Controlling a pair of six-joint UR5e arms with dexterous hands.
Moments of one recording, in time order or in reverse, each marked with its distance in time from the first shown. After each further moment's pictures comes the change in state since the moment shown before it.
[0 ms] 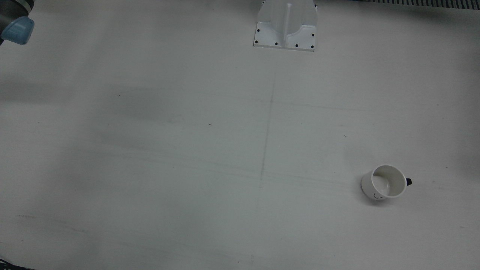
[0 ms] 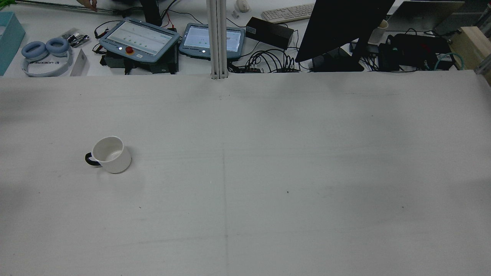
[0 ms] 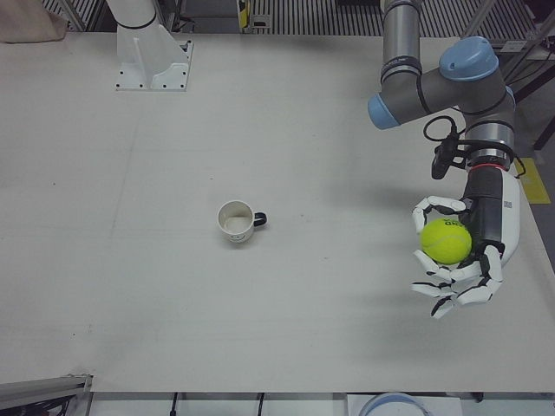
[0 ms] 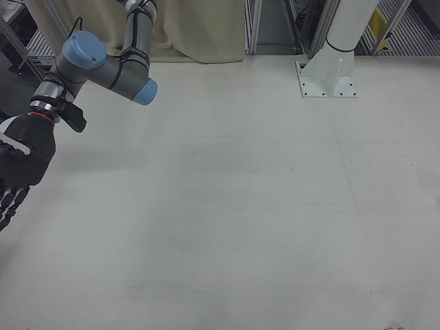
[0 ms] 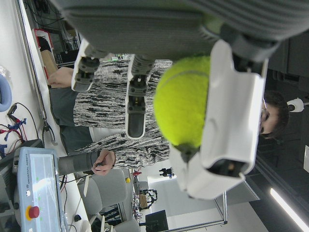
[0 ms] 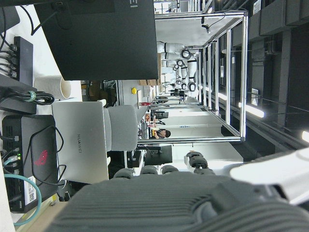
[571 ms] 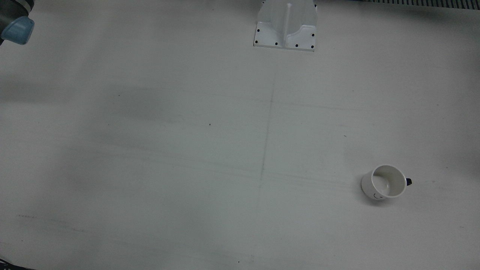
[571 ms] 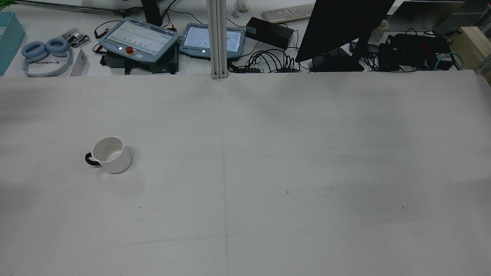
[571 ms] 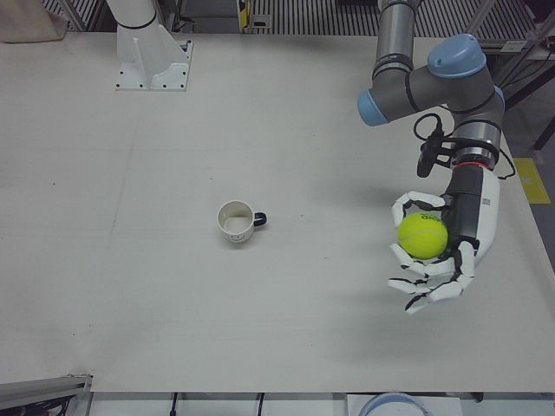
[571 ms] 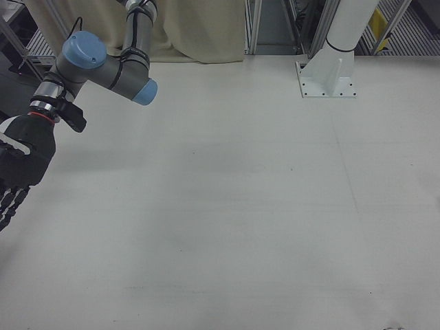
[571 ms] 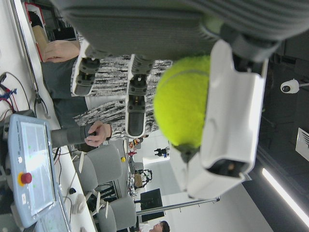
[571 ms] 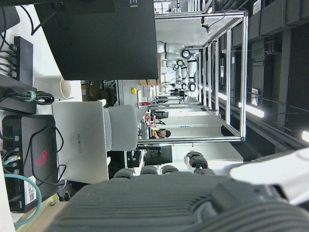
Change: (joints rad) left arm 0.051 0.001 -0.057 -0.001 0.000 -0.001; right arm 0.000 0.000 0.000 0.000 0.000 0.000
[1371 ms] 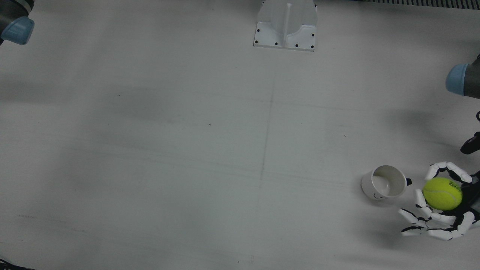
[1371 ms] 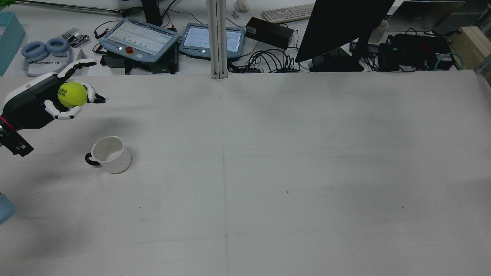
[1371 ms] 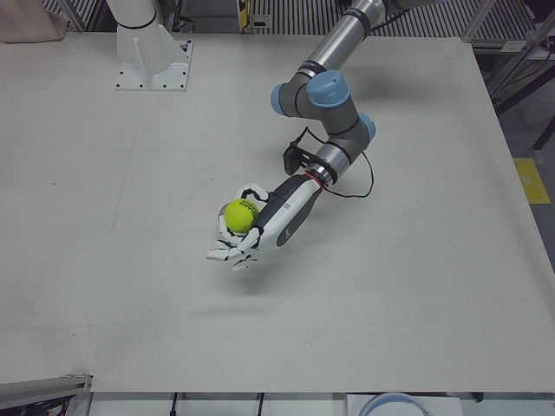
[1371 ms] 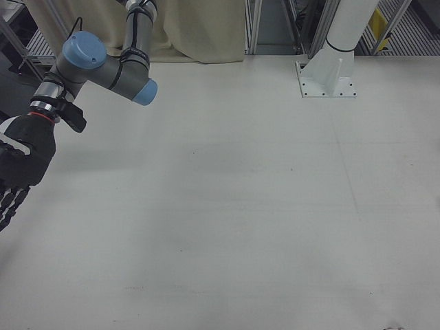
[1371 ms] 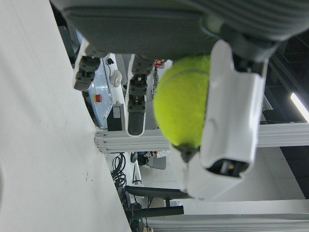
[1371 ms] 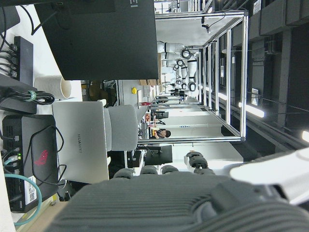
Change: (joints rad) left arm 0.458 -0.005 -0.150 0.050 -0.123 0.054; right arm 0.000 0.000 0.000 0.000 0.000 0.000
